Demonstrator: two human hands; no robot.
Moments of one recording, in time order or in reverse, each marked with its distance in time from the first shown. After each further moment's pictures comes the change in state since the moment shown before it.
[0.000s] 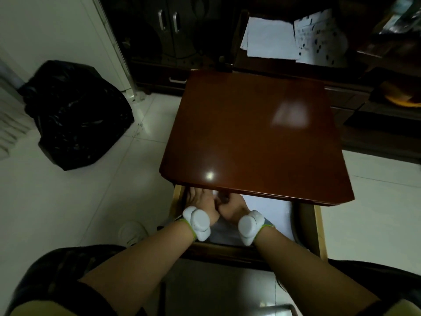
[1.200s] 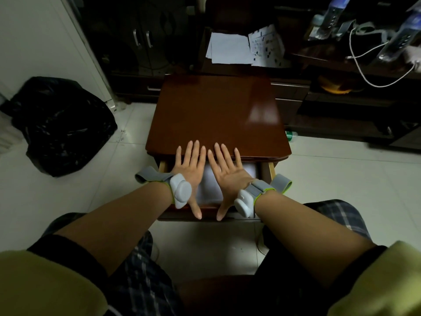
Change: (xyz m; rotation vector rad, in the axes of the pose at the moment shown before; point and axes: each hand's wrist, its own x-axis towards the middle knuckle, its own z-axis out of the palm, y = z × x) left_hand -0.074 0.031 -0.048 0.817 0.062 0.413; right_hand -0.115 0.012 -0.050 -1.062 0.111 -0.361
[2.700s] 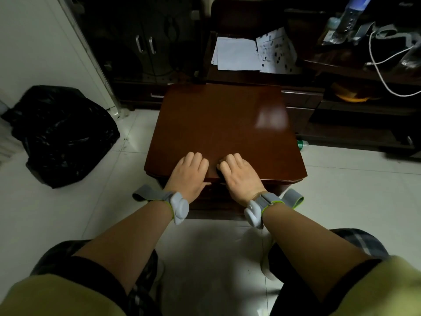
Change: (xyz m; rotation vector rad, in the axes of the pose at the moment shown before) left_hand 0.048 -0.026 0.012 -0.102 0.606 -0.040; right_hand 0.061 0.040 0.014 -0.002 0.705 -0.062
